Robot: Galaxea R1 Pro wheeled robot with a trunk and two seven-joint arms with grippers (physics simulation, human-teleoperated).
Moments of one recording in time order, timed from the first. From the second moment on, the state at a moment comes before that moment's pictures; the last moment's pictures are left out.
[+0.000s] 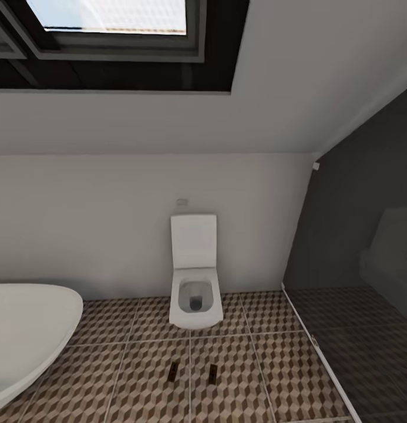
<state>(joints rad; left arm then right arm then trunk) -0.29 0.05 -0.32 0.07 0.28 -0.20 0.10 -0.30 -0.07 0.26 -0.01 -0.08 0.04 0.10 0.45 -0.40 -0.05</state>
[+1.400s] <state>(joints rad) -0.29 0.05 -0.32 0.07 0.28 -0.20 0.10 -0.30 -0.05 0.26 -0.02 -0.08 0.04 0.10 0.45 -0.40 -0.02</state>
